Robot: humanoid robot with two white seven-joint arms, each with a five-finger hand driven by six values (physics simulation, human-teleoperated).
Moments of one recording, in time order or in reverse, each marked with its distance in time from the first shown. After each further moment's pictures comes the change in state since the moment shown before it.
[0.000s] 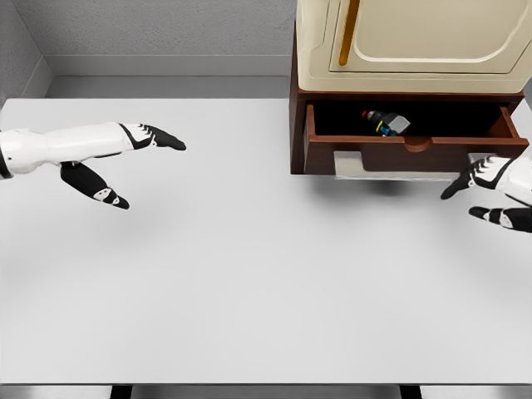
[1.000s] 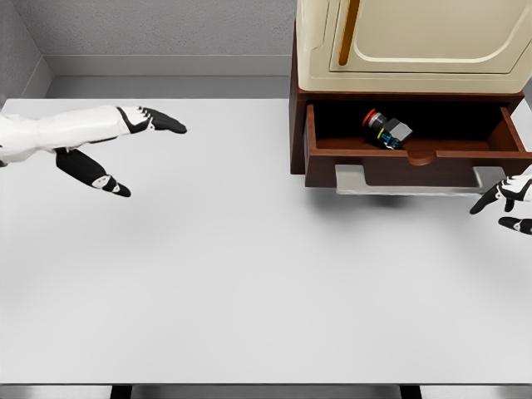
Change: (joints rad) left arm -0.005 0.004 0.032 -0.028 0.041 0.000 0.000; right arm 0.143 -0.102 -0.110 -0.003 -0.032 0.006 0.001
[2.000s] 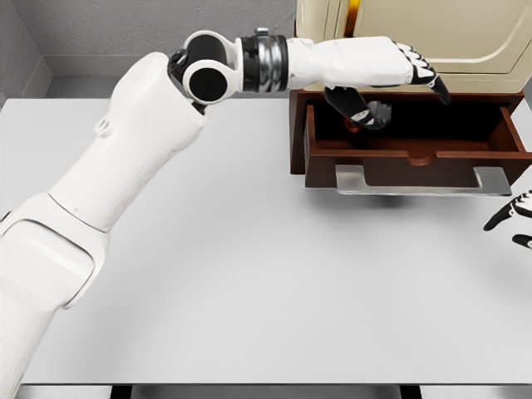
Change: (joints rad) left arm -0.377 -0.934 0.003 0.422 -0.562 0.000 0.000; right arm 0.138 0.014 -0.104 -0.002 0.010 -0.010 0.002
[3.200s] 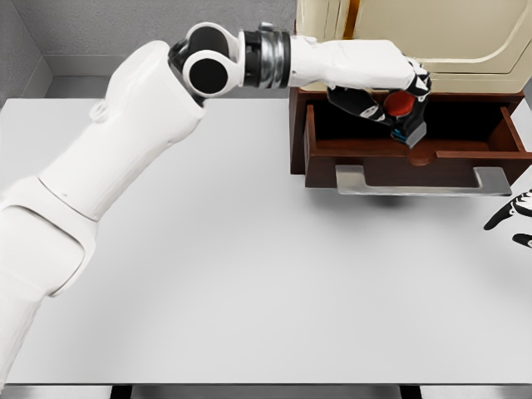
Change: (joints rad) left arm -0.058 0.025 -0.093 0.028 0.074 -0.001 -0.001; right arm -0.002 0.000 -0.001 0.000 0.000 0.000 0.000
